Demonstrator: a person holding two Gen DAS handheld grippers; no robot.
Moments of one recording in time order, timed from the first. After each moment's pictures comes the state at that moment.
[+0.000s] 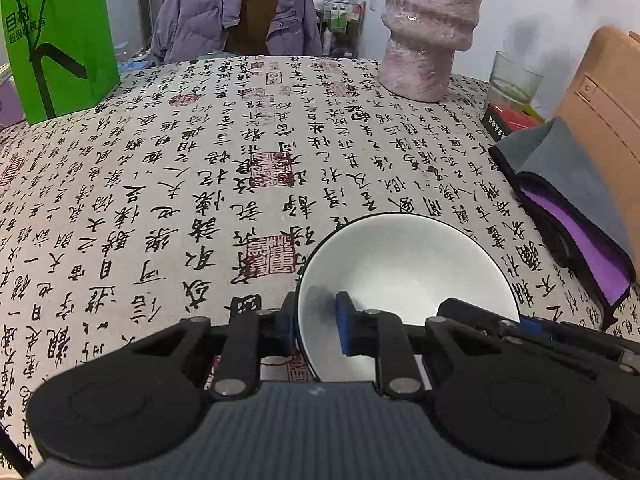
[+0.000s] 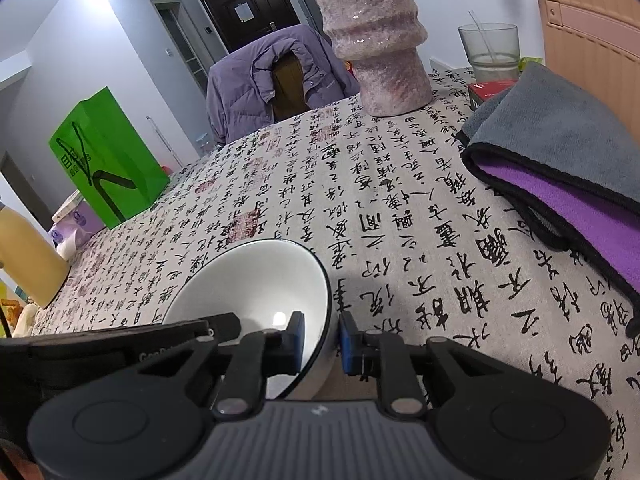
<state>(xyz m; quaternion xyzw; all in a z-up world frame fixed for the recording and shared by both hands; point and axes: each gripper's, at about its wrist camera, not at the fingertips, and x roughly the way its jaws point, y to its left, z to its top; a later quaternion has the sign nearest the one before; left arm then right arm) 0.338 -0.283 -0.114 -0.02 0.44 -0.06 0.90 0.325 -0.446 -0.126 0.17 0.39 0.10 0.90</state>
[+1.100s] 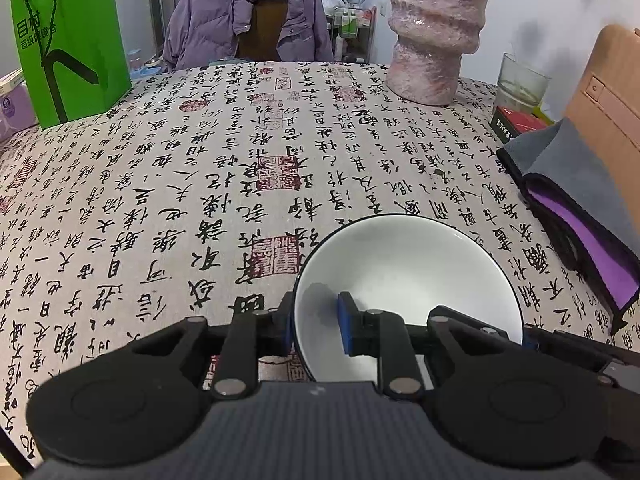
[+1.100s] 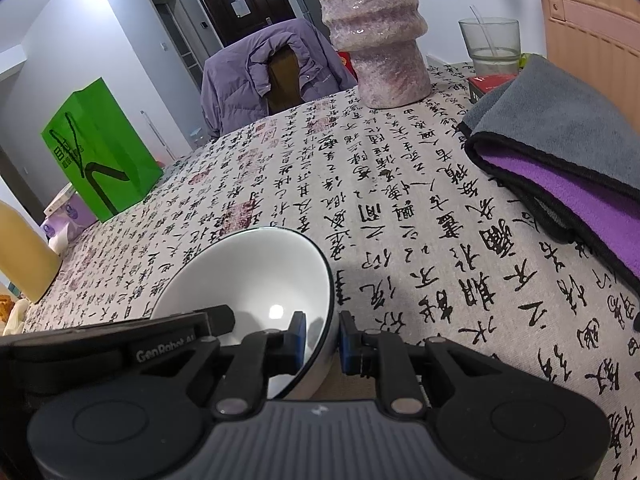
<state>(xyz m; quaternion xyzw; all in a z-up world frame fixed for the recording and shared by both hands) 0.335 -0.288 -0.115 -0.01 0.43 -0.04 0.90 0.326 -0.438 -0.133 0.17 0.40 0.09 0.90</state>
